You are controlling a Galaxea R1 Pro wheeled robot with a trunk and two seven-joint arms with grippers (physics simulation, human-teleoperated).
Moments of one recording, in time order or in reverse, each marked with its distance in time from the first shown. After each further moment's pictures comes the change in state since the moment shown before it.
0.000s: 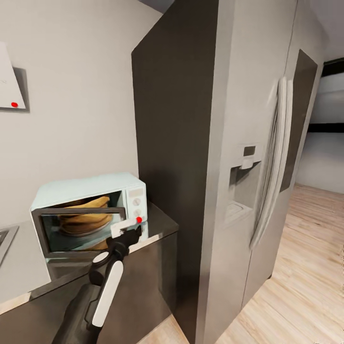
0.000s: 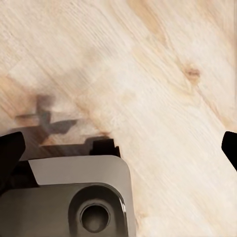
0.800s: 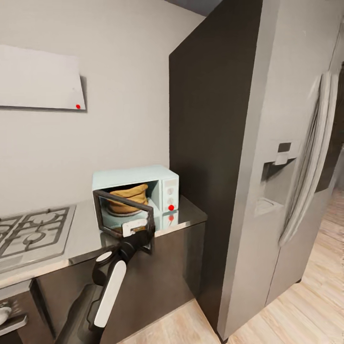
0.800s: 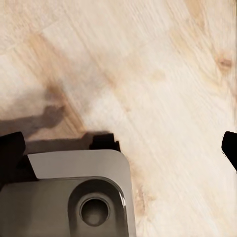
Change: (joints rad) left arm 0.000 -0.015 -0.018 -0.003 0.042 0.055 -0.191; right arm 0.000 0.001 0.000 0.000 0.000 0.000 0.000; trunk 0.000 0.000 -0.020
